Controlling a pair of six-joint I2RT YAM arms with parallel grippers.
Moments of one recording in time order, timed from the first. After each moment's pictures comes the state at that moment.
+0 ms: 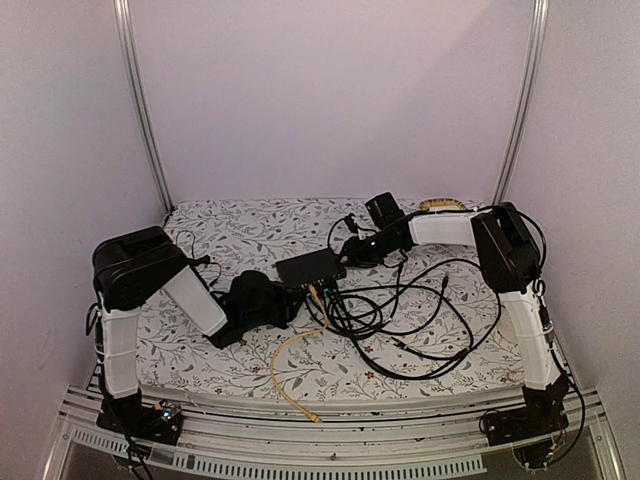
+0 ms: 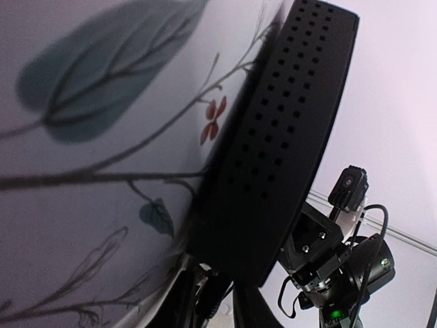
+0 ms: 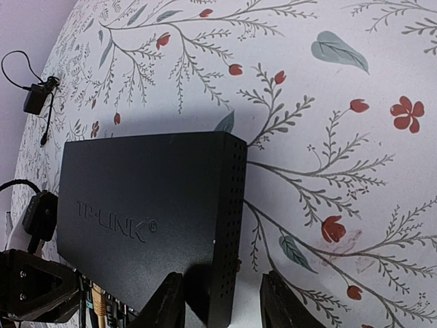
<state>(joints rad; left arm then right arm) -0.76 2.09 0.70 0.94 -0.09 -1.91 0.57 2.38 1.79 -0.31 -0.43 0.33</state>
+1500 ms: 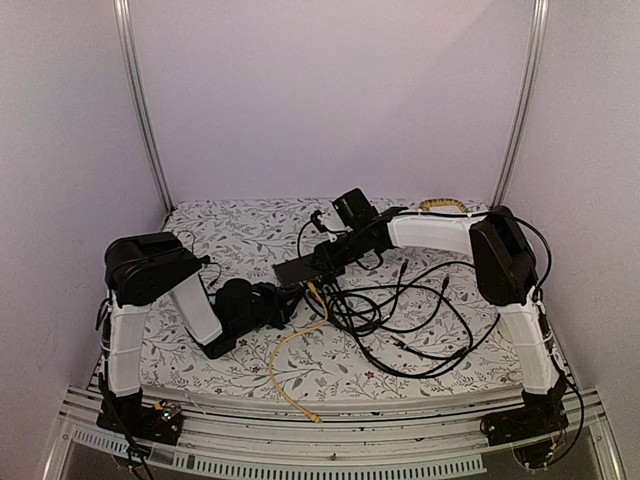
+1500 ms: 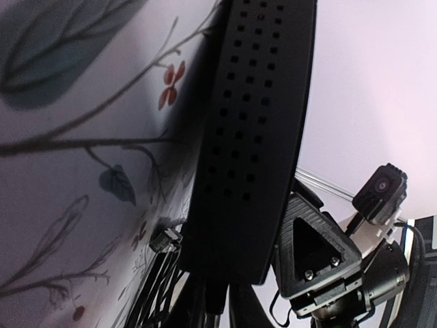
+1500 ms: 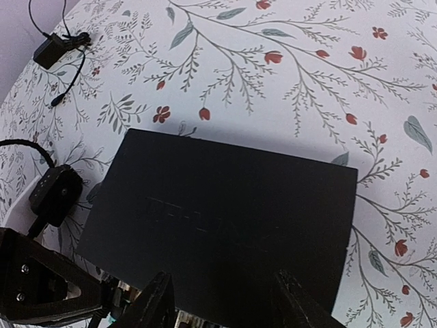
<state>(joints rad) -0.73 2.18 0.61 1.32 0.00 -1.94 0.73 2.33 1.87 -0.39 -0.22 0.16</state>
